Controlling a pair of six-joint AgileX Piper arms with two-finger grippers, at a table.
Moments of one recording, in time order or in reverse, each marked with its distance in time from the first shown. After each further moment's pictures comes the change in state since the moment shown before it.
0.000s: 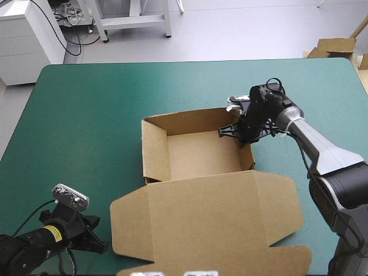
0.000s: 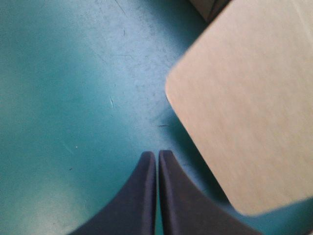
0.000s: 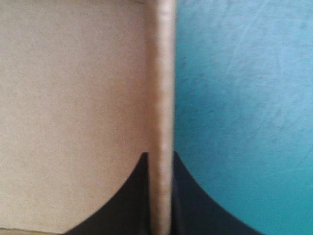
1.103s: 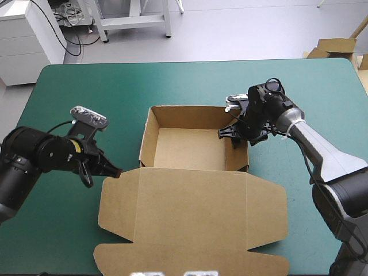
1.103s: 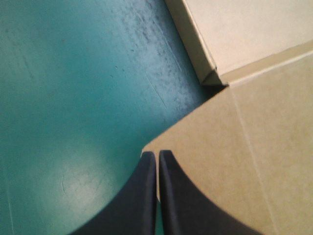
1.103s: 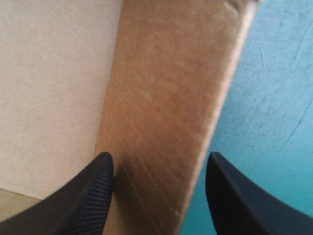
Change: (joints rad) left arm 0.000 0.590 -0.692 0.104 0.250 -0.026; right arm 0.043 -0.044 0.000 -0.047 0.029 -0.001
